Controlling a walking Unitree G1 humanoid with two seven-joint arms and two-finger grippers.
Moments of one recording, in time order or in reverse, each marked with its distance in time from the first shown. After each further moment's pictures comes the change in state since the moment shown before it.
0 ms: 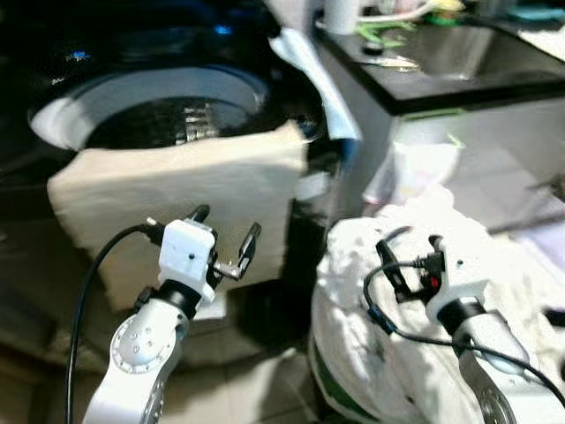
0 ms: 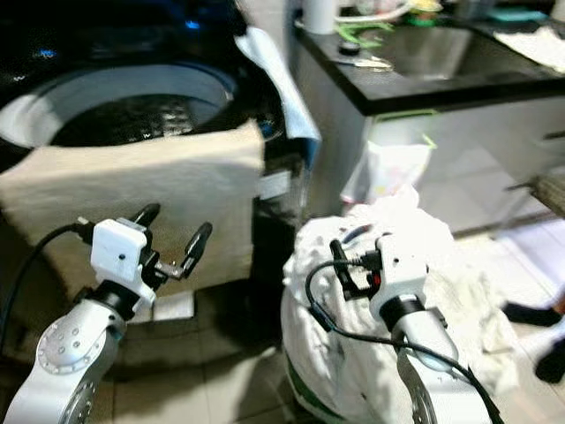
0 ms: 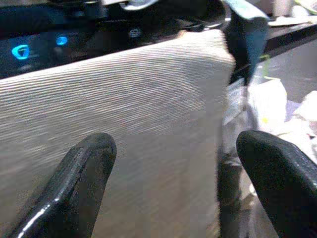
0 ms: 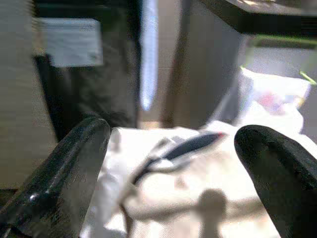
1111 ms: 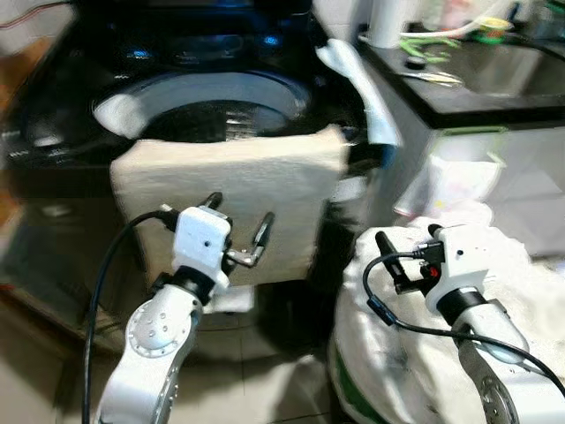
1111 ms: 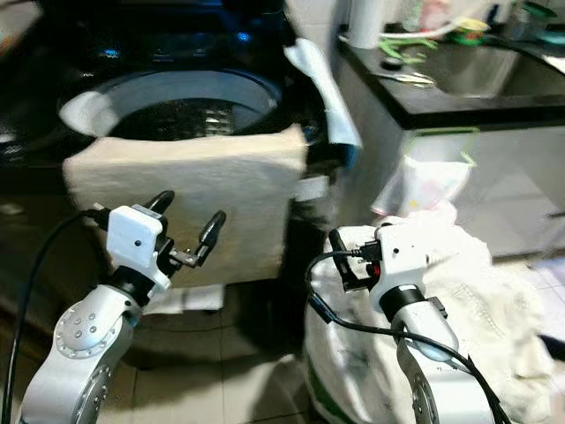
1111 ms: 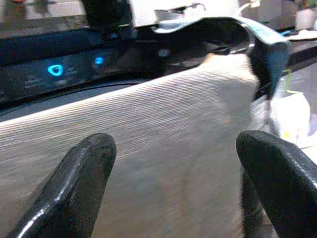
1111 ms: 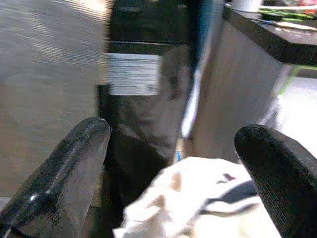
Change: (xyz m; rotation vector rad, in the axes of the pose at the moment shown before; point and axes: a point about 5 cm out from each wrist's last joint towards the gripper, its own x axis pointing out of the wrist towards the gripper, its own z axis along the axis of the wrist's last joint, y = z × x) left arm 0.016 -0.009 0.010 0.003 -0.040 -0.028; right arm 0.004 -0.001 0.006 -0.007 -0.014 0.010
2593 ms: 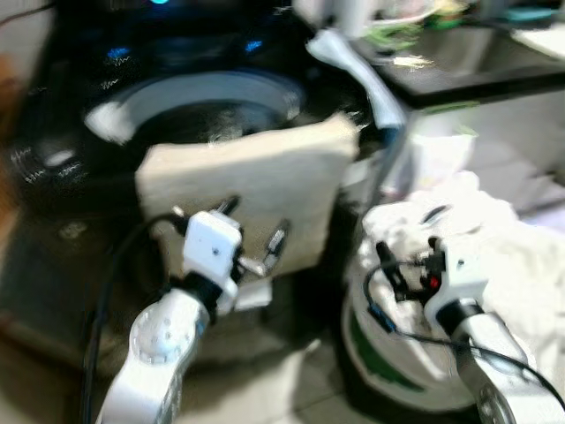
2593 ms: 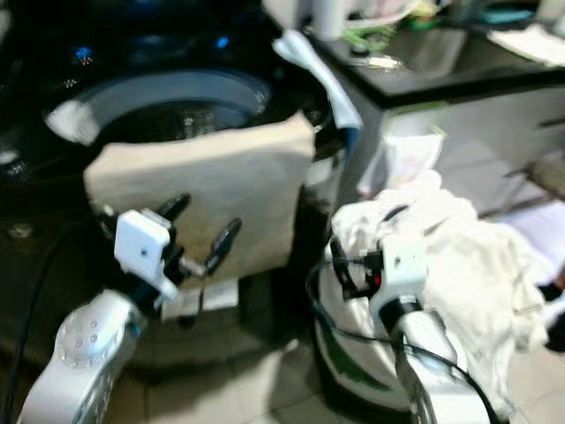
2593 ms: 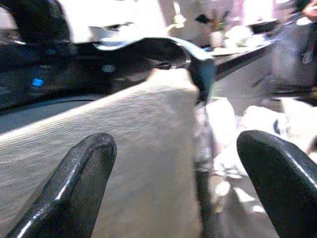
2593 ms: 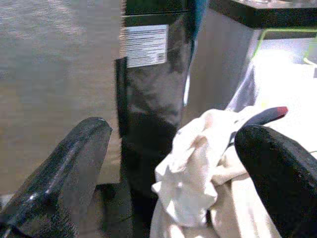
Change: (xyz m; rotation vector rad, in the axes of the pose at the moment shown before) left arm -0.007 -0.020 0.006 -0.045 -0.045 -0.140; right arm -0.008 0.000 -0.011 0.063 0.034 -0.022
